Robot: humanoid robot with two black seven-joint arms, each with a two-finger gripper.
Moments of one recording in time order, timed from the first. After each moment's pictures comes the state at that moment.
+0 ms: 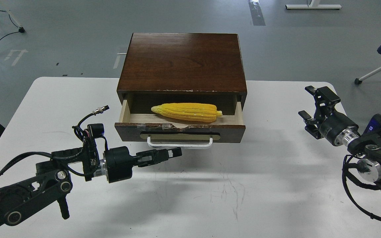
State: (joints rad) left arm -0.43 0.55 -0.63 -1.41 1.41 -0.35 -0.49; right arm 0.65 -0.62 0.27 0.91 -0.23 0.13 0.49
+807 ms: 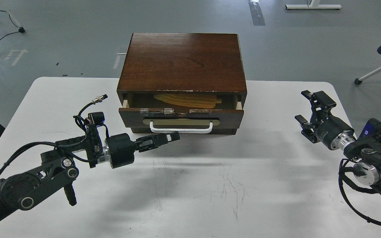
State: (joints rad) left arm -0.49 0.48 -0.65 -1.26 1.42 -0.35 -0.49; right arm 0.63 -0.62 0.27 0.91 -0.23 0.13 0.49
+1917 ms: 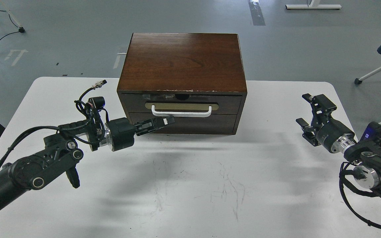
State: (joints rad) left arm -0.60 0.43 -0.65 -1.12 1.41 -0.37 -0.49; right arm 0.61 -0.62 0.28 0.91 -0.23 0.12 0.49
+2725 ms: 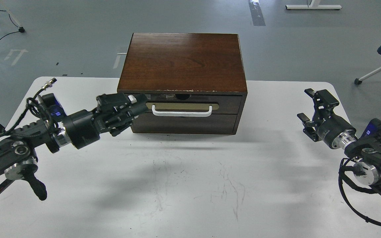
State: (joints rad) left arm -0.45 0.77 -0.70 -1.34 0.57 -0.49 -0.49; right arm 0.61 -0.61 0.31 0.91 -0.23 0.11 0.49
